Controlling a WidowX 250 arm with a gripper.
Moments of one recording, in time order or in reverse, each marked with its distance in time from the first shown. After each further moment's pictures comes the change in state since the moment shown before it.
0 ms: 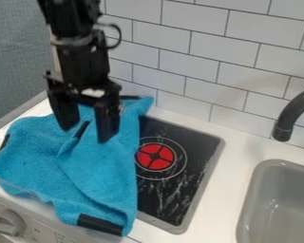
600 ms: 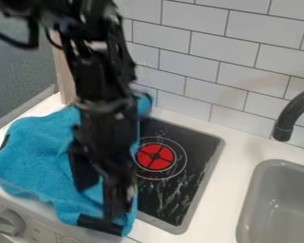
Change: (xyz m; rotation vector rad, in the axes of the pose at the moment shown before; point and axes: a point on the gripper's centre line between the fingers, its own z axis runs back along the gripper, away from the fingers) arm -0.049 -0.059 -0.034 -0.016 0.122 -0.324
